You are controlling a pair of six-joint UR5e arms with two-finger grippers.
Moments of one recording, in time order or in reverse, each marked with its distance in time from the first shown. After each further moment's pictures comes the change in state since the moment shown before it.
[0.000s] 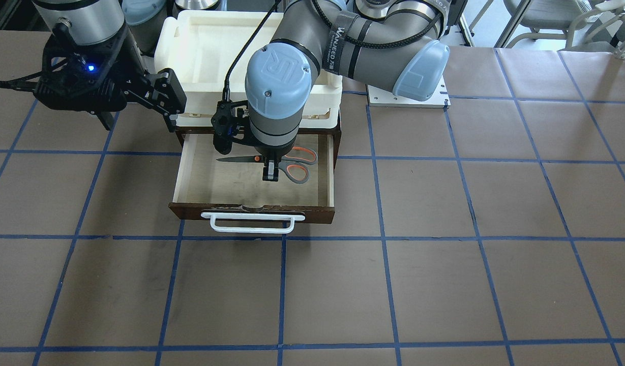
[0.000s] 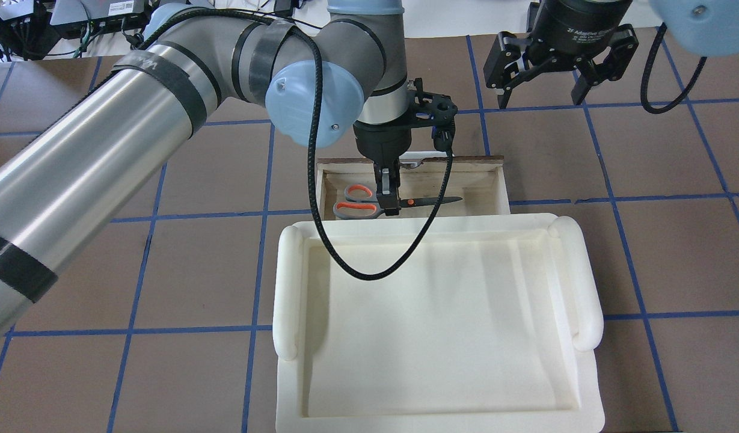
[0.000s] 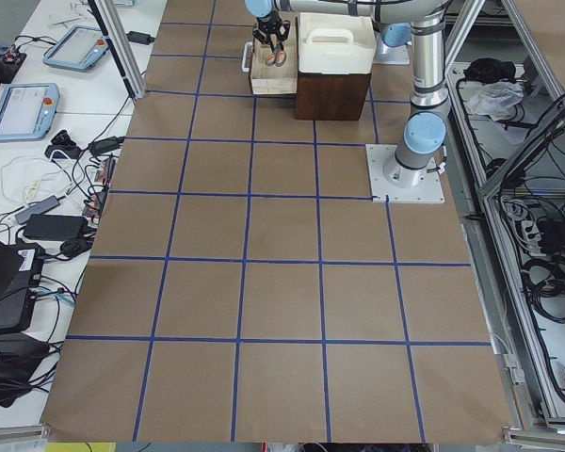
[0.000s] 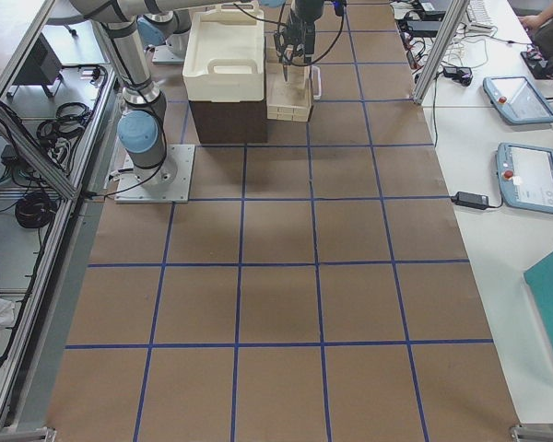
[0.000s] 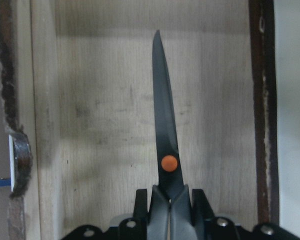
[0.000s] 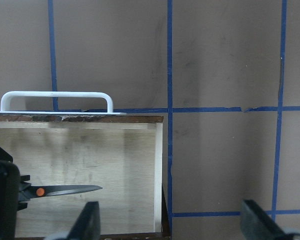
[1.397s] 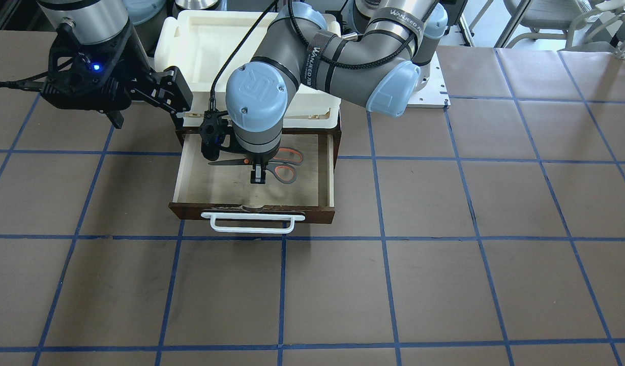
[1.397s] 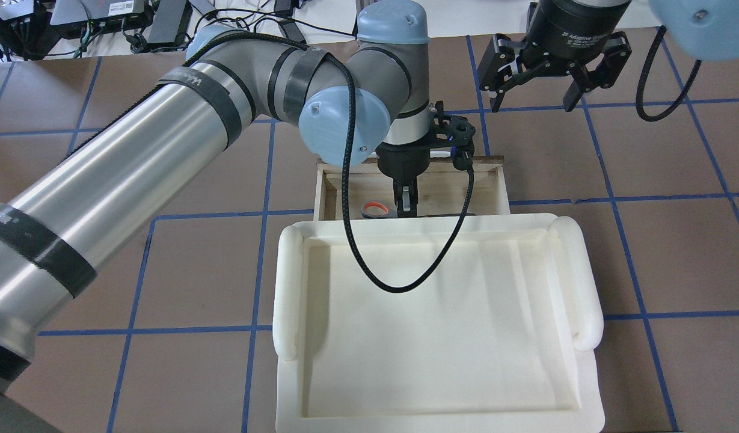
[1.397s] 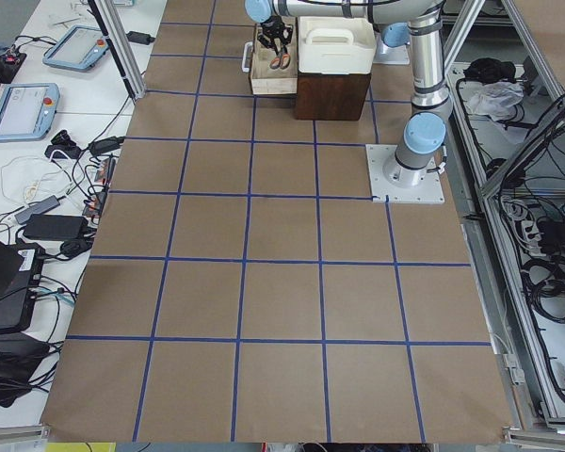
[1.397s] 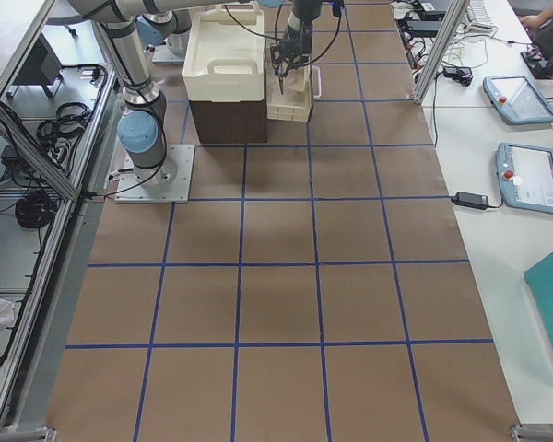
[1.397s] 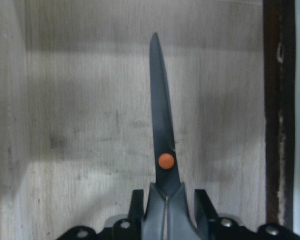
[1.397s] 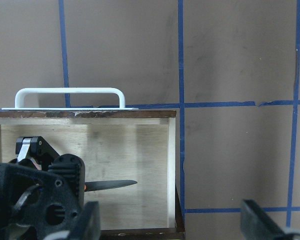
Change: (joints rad) left arm -0.043 -0.039 -0.015 0.016 -0.008 -0.048; right arm 0.000 -0.004 0.011 0.002 0.042 0.008
